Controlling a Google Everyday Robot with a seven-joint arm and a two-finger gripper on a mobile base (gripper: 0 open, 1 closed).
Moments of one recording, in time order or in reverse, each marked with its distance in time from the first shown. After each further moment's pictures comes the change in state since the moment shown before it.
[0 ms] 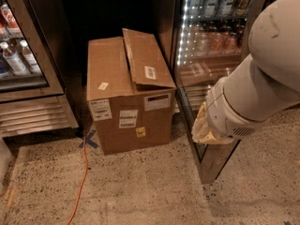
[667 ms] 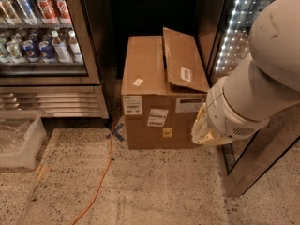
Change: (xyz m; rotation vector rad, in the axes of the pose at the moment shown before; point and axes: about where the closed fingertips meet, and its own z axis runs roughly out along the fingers) arm 0.000 0.000 0.000 0.000 0.000 0.000
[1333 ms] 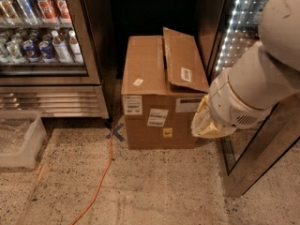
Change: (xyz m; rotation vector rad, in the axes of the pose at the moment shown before) arm -0.001 -0.013 -0.003 -0.027 -0.065 0.006
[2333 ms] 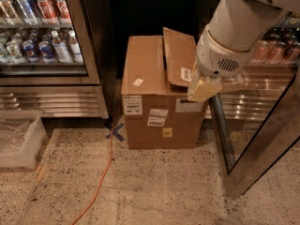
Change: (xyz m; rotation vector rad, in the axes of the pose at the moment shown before) arm -0.011 -0.072 -0.022 -0.056 0.104 0.076
